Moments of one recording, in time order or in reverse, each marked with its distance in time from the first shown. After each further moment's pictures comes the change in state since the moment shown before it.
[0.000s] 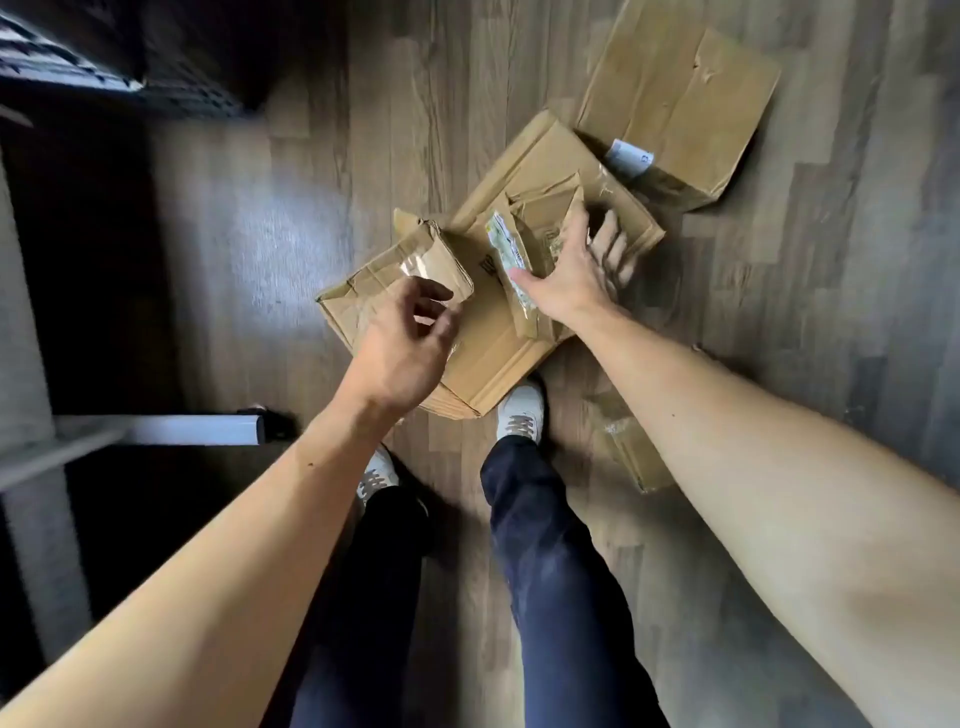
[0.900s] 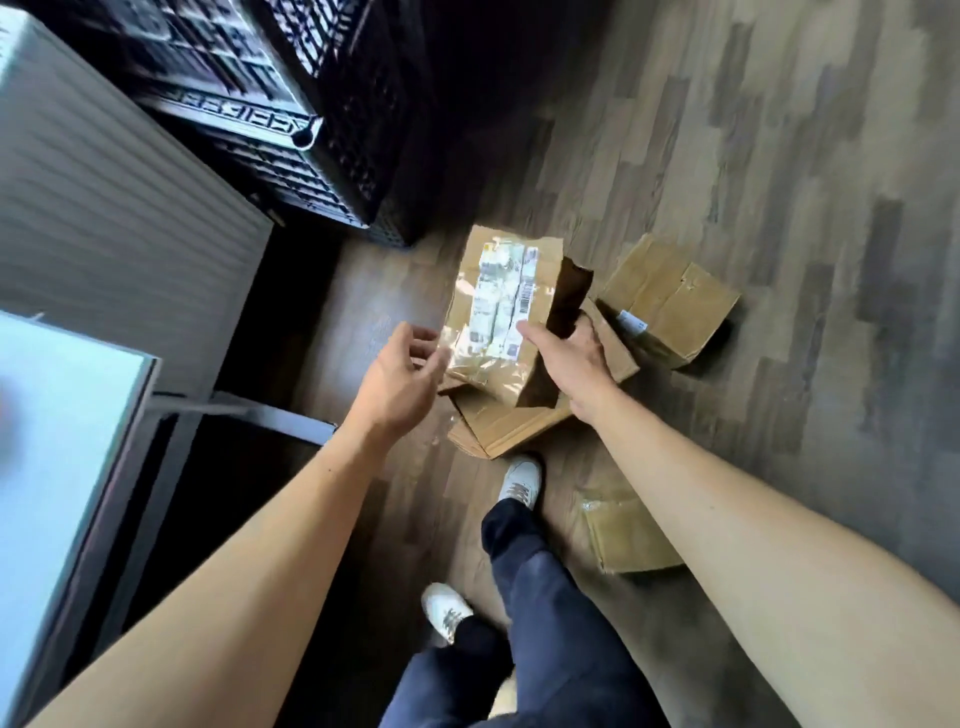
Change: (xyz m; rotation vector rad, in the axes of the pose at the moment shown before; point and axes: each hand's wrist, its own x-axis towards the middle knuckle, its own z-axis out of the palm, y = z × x) left_hand -0.205 0.128 -0.075 -0.061 0.317 -0.031; right_hand -0.206 -0.048 -0.205 0.763 -0.322 -0.098
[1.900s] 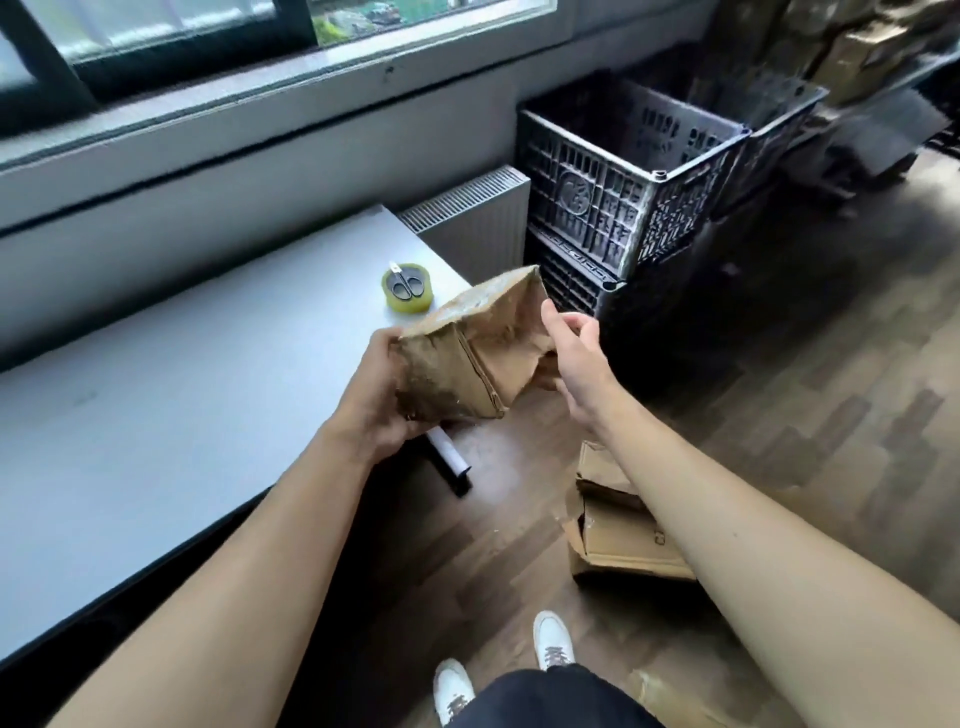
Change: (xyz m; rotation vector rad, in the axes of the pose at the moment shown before) left_hand -0.329 -0.098 -0.223 -1.204 0.405 -0.188; right_hand -0.313 -0.076 0.205 -0.064 -0.575 -0.450
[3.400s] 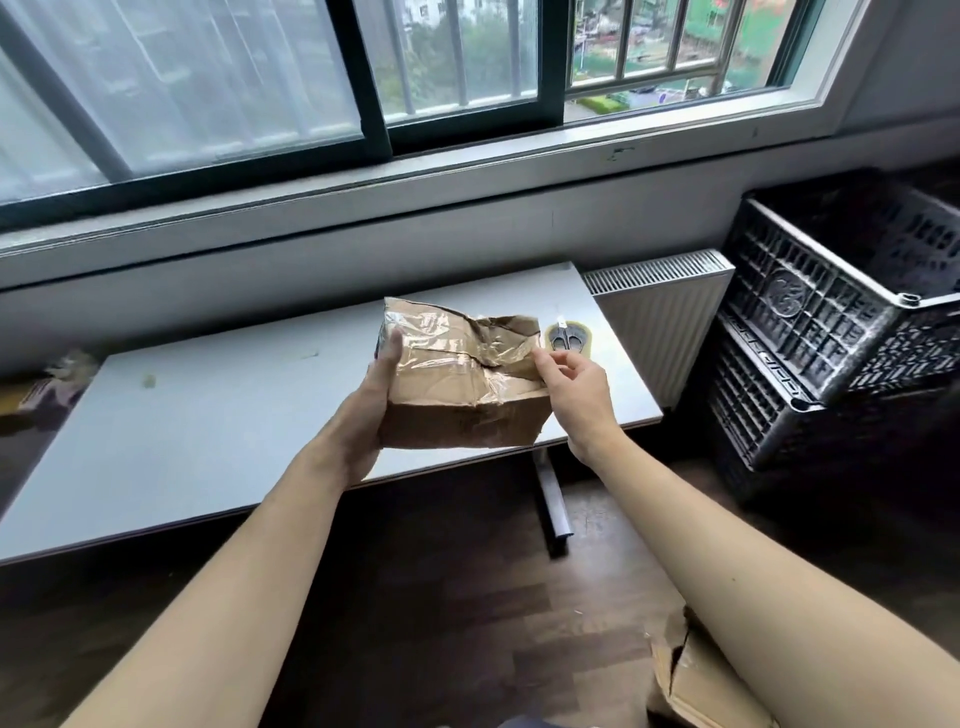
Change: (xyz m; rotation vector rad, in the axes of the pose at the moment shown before) left_hand -0.085 0.030 -0.090 0.047 0.316 0.315; right_hand 0.007 -0.023 0.128 -0.087 -0.417 -0.198
